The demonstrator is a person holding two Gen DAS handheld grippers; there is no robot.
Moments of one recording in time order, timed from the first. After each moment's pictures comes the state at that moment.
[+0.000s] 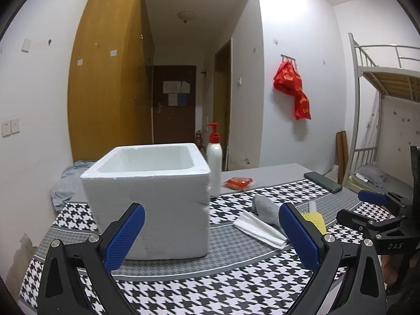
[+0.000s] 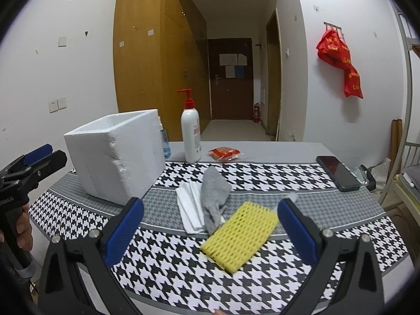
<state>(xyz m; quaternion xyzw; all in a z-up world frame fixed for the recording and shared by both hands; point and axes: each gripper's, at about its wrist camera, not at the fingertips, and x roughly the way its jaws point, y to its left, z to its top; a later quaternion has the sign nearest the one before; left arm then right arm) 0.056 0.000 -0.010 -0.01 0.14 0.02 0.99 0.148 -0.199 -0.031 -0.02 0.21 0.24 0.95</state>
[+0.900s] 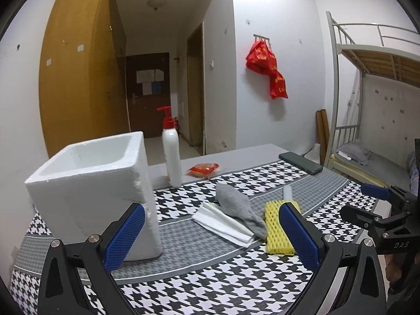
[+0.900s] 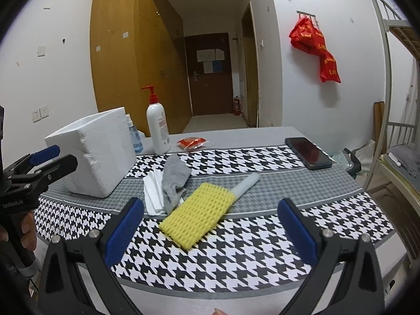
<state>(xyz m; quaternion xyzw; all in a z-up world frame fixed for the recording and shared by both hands) 0.097 -0.054 -0.020 0.02 0.19 -0.04 0.98 0.148 -0.256 -0.048 0.01 0.23 0.19 0.95</state>
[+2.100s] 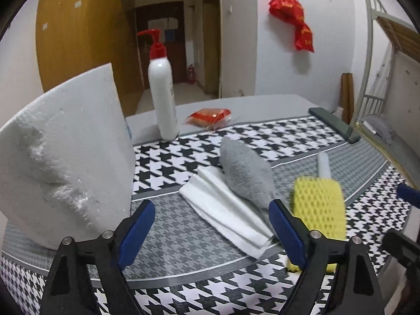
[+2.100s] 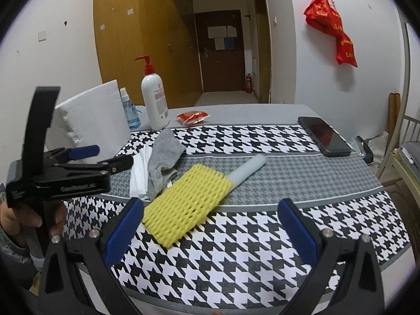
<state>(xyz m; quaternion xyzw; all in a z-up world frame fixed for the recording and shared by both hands) 0.202 -0.073 -0.077 0.01 0.34 0.02 0.94 0.198 -0.253 -0.074 -0.01 0.29 0.24 0.93</state>
